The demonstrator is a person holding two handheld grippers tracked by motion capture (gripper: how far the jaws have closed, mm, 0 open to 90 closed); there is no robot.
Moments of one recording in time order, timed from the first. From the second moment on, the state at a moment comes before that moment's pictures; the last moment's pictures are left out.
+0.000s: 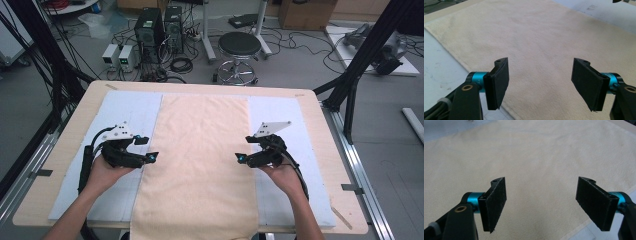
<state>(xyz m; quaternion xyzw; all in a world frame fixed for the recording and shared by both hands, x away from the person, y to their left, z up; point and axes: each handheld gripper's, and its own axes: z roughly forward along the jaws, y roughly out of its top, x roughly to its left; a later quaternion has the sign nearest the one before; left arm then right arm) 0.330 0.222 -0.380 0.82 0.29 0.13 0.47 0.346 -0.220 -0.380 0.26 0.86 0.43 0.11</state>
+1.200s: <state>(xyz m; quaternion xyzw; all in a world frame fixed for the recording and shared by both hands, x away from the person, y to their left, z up) 0.435 0.207 -0.403 0.82 0.36 0.14 0.43 0.452 -0.216 -0.396 0.31 0.86 0.38 0.11</state>
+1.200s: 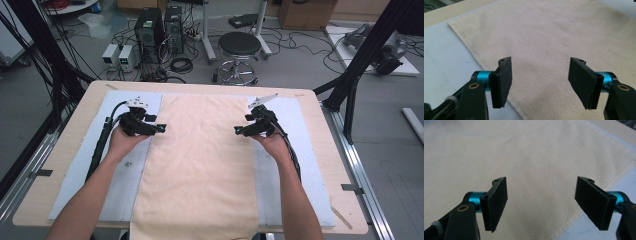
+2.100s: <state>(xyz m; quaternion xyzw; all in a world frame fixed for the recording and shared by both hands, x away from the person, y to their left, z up) 0.441 0.199 -0.433 0.84 0.38 0.12 0.37 0.456 -0.212 -0.427 0.34 0.88 0.33 0.07</state>
